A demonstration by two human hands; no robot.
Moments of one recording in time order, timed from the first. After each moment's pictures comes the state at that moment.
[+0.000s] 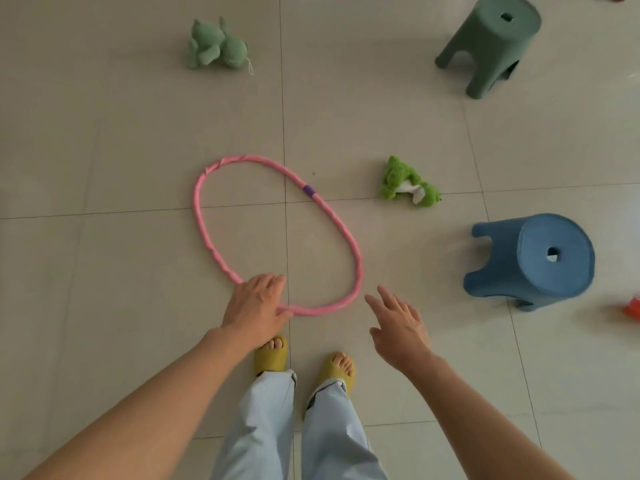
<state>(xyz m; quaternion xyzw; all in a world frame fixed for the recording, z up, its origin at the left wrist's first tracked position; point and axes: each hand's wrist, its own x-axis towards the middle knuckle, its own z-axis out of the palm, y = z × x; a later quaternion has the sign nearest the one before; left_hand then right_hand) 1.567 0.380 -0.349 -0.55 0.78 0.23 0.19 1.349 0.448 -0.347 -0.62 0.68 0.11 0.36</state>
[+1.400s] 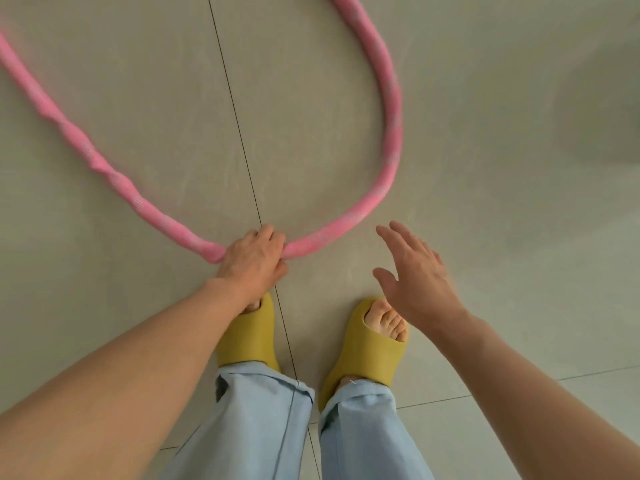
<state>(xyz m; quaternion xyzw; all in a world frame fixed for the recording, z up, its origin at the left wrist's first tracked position) 1.587 0.401 -0.841 -0.46 0.80 0.25 0.30 1.383 0.471 -0.776 -0.49 0.73 0.10 0.46</state>
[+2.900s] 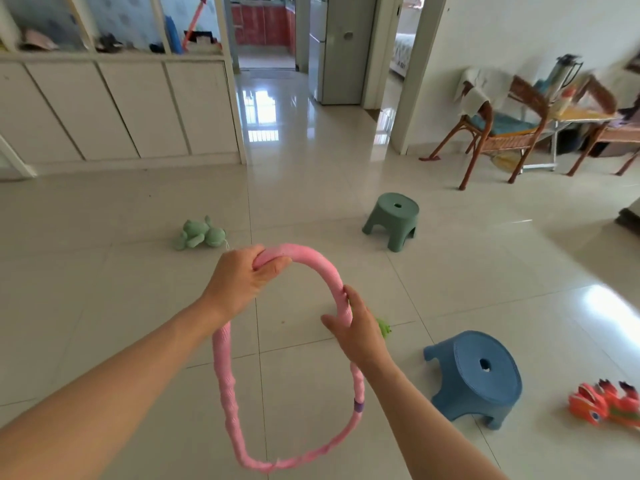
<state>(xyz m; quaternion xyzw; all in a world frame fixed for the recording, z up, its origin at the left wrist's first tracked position) 1.543 0.272 -0.073 -0.46 0.78 0.28 -0.32 1.364 0.362 -0.156 -0.47 0.75 -0.33 0.31</state>
